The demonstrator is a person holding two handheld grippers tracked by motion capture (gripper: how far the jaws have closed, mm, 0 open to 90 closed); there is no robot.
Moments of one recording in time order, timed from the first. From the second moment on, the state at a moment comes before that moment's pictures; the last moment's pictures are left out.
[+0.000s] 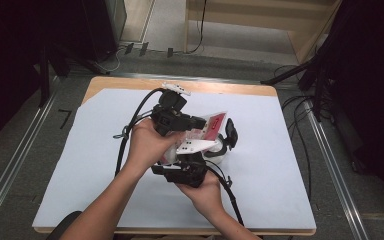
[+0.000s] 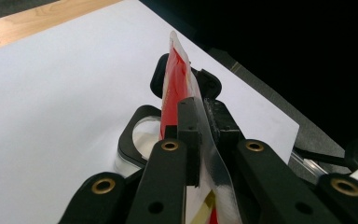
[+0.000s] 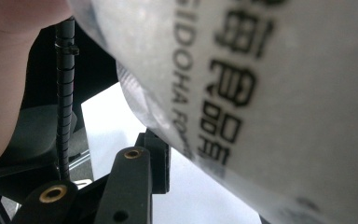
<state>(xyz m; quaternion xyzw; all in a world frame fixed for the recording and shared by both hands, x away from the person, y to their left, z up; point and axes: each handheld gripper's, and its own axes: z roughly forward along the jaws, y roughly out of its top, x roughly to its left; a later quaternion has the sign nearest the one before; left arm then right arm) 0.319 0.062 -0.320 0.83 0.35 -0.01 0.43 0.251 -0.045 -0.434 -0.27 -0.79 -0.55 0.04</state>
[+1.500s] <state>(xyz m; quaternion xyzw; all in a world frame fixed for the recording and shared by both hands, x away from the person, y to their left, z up) 0.317 0.064 -0.325 0.83 0.35 -0.02 0.44 0.249 -0.046 -0.439 -0.27 -0.80 -0.54 0.01</state>
